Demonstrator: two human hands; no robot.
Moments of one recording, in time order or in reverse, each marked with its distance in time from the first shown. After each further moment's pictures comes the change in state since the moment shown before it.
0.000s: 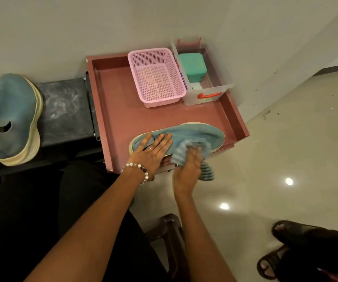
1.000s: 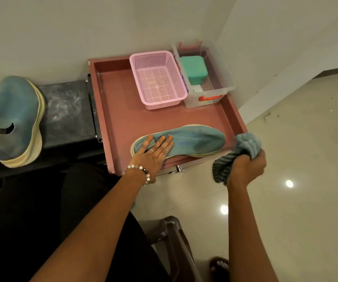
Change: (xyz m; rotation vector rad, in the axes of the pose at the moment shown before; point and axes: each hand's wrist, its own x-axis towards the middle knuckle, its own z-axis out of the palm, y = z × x) left_hand -0.001 0.000 -0.003 -0.028 -0.011 0.004; right_hand 0.072 0.003 -0.115 0.435 0.503 0.370
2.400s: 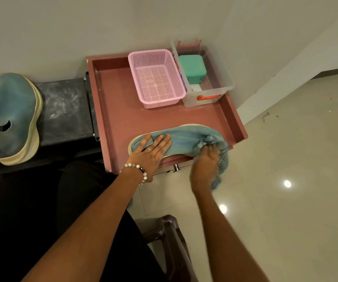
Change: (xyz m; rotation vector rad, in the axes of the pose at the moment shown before) left_hand -0.001 0.000 0.000 0.009 0.005 -0.008; right_hand -0.035 0.078 0.052 -0.746 -0.459 -0.680
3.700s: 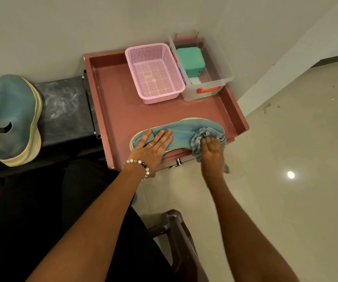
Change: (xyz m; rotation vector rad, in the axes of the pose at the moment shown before) left_hand 0.002 0.000 0.003 0.010 0.003 0.011; right_hand 0.007 0.029 -0.007 -0.196 -0.030 -0.264
